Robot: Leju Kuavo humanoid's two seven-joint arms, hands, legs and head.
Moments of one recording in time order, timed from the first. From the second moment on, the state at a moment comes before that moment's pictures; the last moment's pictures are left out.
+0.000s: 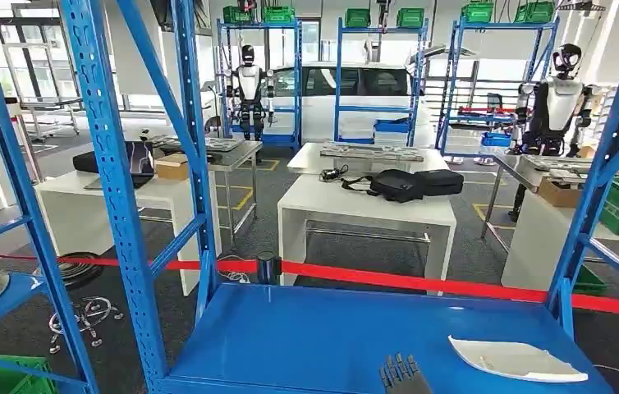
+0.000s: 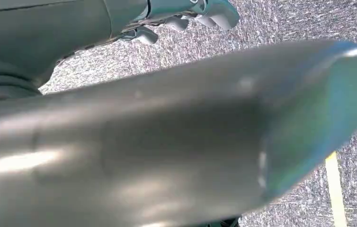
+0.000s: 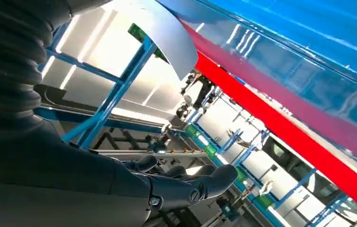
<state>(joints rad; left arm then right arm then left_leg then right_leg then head) -0.14 -0.17 0.82 -0.19 -0.98 -0.17 -0.24 -0.85 -0.01 0.91 -0.24 1.55 -0.03 0.26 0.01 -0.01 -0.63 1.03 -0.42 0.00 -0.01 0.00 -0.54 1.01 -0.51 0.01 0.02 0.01</state>
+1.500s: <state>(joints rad) -0.14 -0.16 0.82 -0.19 -0.99 -0.18 -0.24 -0.90 -0.13 0.89 -0.23 1.55 0.02 0.33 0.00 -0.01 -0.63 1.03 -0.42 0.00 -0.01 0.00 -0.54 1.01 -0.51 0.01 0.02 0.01</state>
